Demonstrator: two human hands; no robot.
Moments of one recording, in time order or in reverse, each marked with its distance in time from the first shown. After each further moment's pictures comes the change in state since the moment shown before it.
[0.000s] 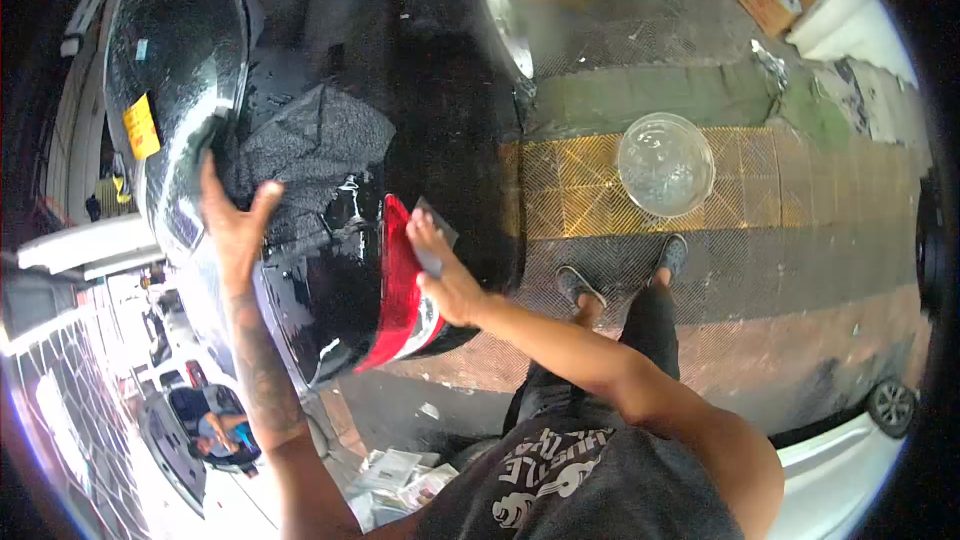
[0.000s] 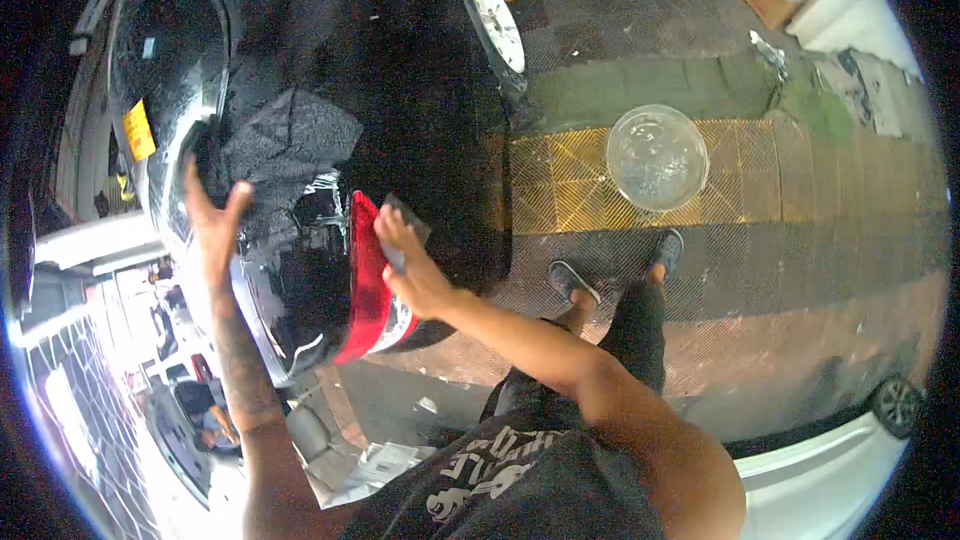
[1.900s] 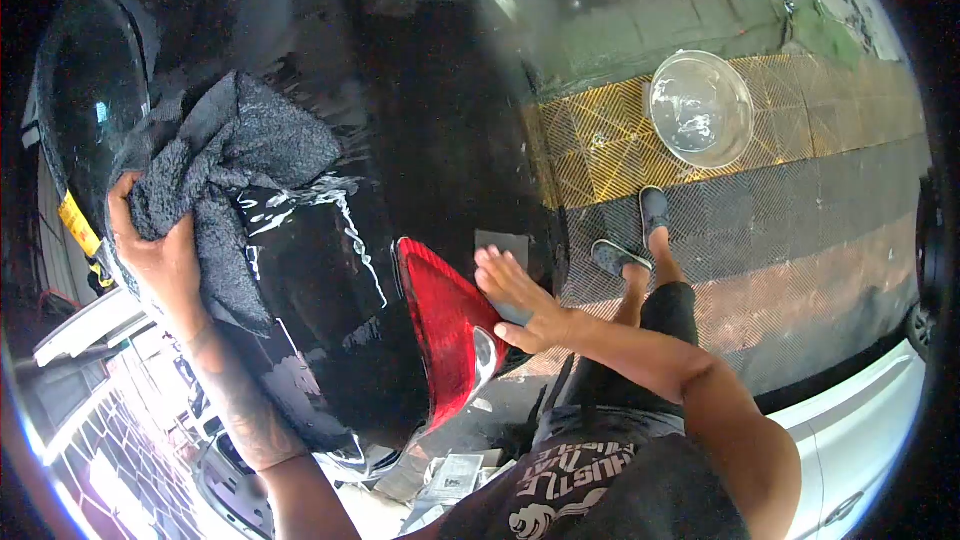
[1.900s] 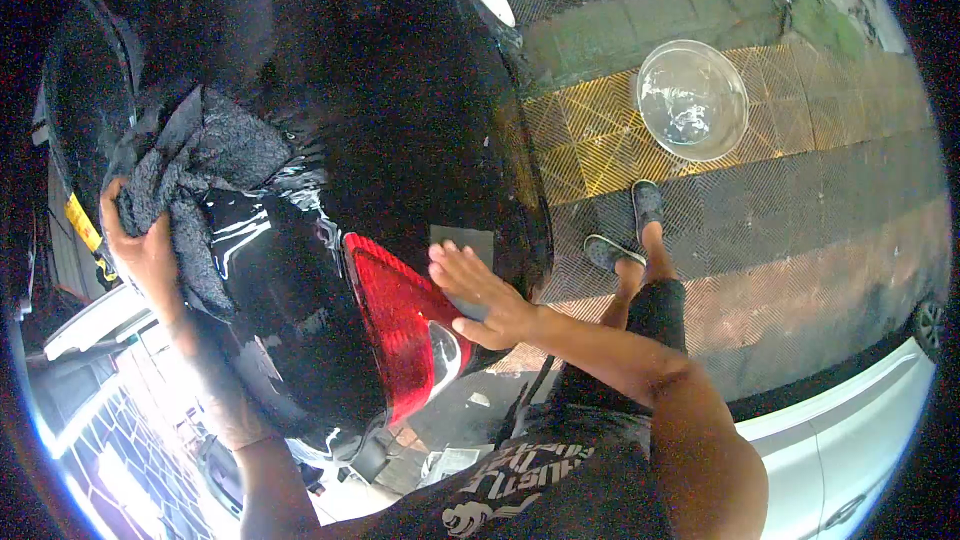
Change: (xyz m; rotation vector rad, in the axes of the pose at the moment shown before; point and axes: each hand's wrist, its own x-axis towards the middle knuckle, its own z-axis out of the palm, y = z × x) left_hand 0.083 -0.042 0.043 -0.021 0.104 0.293; right_hand -0.046 0.077 0.012 -0.104 -0.015 -0.122
